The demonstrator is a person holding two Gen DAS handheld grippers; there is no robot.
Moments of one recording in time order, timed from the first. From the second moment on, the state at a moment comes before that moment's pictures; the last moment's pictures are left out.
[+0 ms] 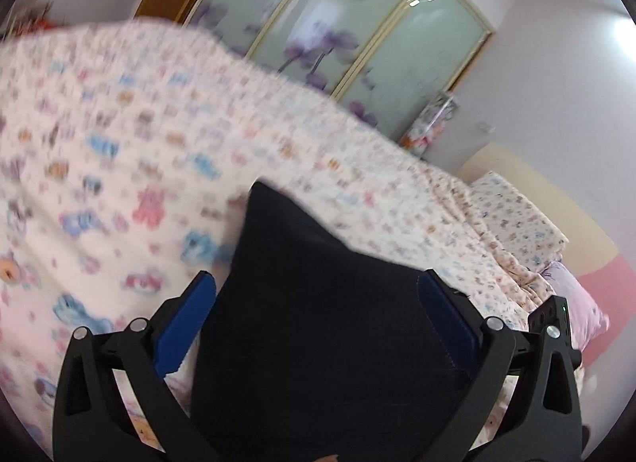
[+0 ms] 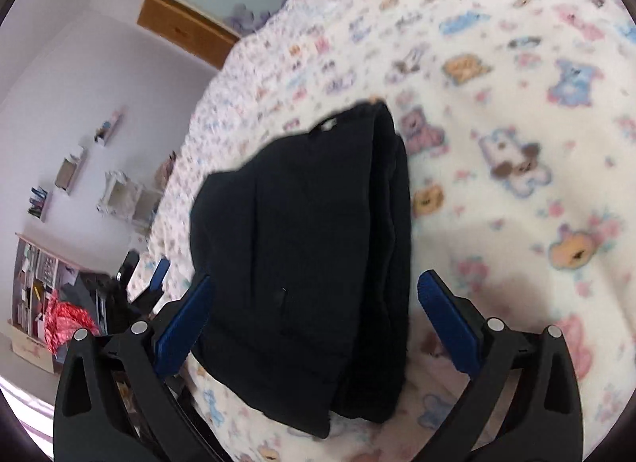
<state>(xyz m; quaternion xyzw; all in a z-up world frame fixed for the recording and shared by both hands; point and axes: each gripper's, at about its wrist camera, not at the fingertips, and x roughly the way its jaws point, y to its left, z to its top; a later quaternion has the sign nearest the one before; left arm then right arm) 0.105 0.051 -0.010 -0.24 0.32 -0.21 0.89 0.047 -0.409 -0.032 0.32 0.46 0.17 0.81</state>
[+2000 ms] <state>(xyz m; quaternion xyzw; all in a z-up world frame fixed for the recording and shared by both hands) 0.122 0.019 -0.042 -0.17 0.40 -0.28 0.86 0.054 -0.412 -0.054 0.40 0.41 0.19 0.80</state>
